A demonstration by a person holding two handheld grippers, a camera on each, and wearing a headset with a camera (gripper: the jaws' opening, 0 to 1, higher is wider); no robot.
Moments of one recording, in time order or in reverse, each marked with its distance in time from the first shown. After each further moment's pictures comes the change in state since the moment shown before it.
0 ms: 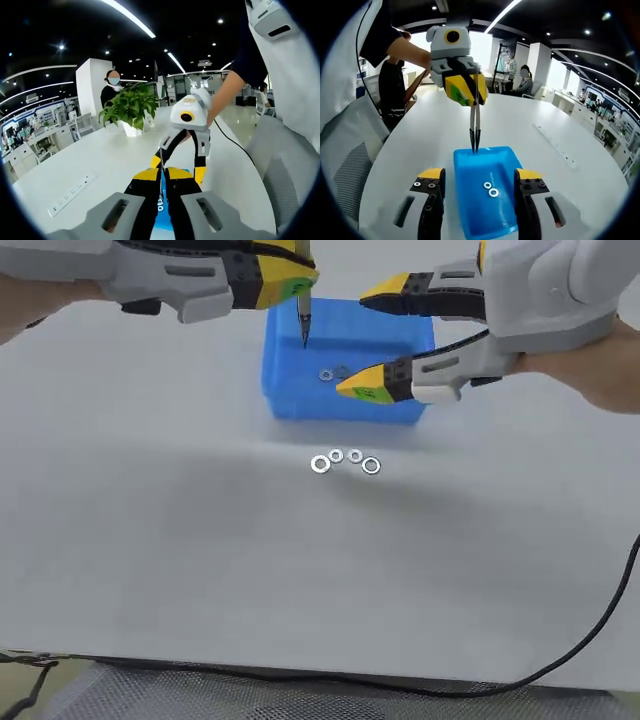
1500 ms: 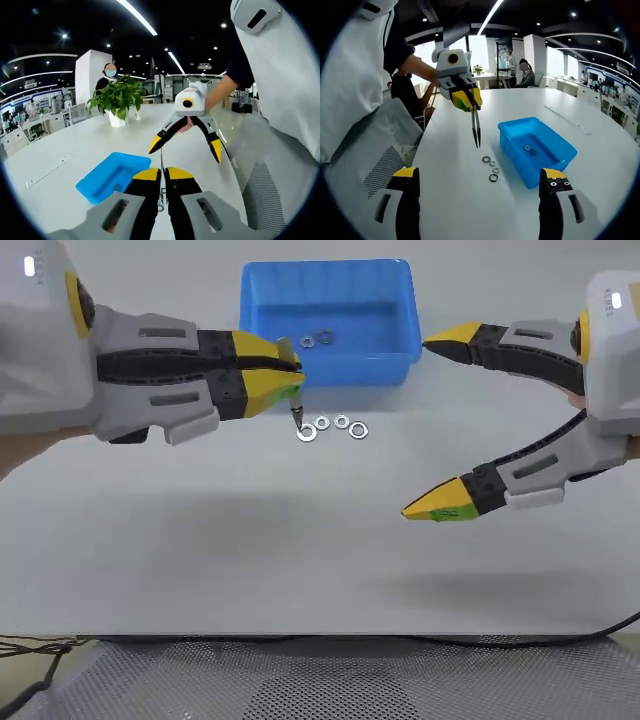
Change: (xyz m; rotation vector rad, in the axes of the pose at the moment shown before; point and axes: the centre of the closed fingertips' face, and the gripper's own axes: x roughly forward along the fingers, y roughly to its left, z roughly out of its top) left arm 0.003 -0.081 -0.036 -0.099 0.008 -0.042; right arm -0.058 0.094 -0.036 0.161 -0.015 0.098
